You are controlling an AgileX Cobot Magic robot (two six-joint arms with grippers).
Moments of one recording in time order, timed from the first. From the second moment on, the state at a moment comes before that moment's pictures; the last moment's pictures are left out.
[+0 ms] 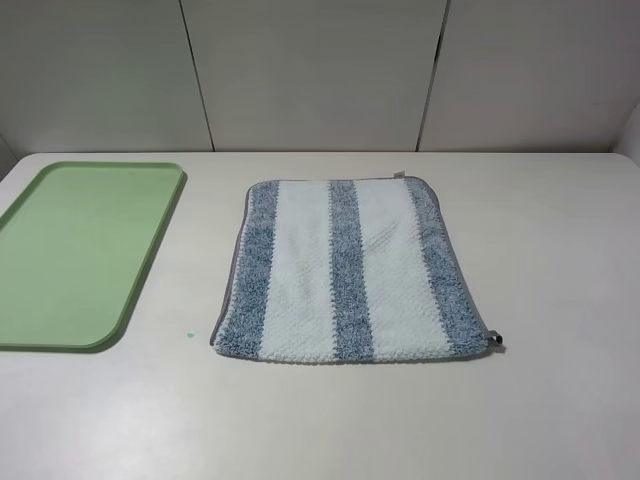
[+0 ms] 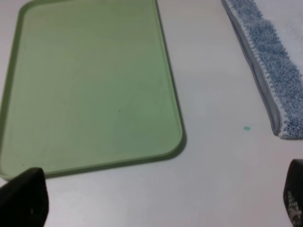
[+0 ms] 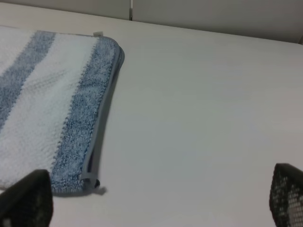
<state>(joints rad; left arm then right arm) 0.03 -0.01 -0.50 -0.06 1.06 0.17 0.18 -0.01 -0.50 -0.06 1.02 0.00</state>
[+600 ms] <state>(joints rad) 0.03 -0.01 -0.50 -0.06 1.06 0.17 0.18 -0.01 -0.50 -0.06 1.02 0.00</state>
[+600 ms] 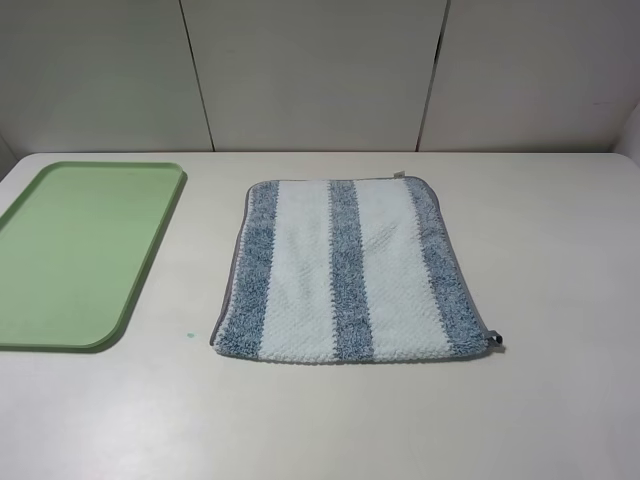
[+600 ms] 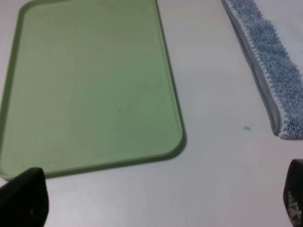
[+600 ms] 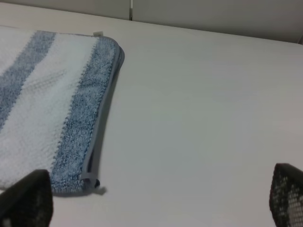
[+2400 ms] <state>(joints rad) -0.07 0.33 -0.66 -0.07 1.08 0.30 0.18 0.31 -0.61 -0.06 1.02 -0.04</state>
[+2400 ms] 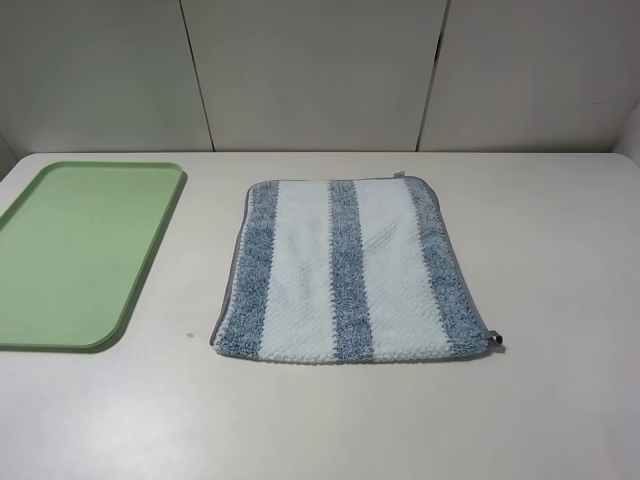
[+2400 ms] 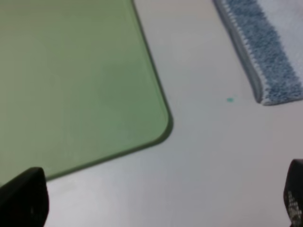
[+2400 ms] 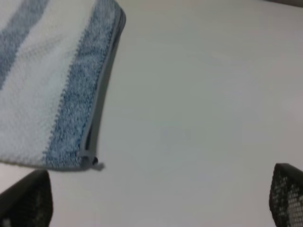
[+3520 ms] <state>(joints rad) -0.68 1.10 -0.78 0.08 1.00 0.59 0.58 1.16 -0.72 -0.05 0.81 -0.51</state>
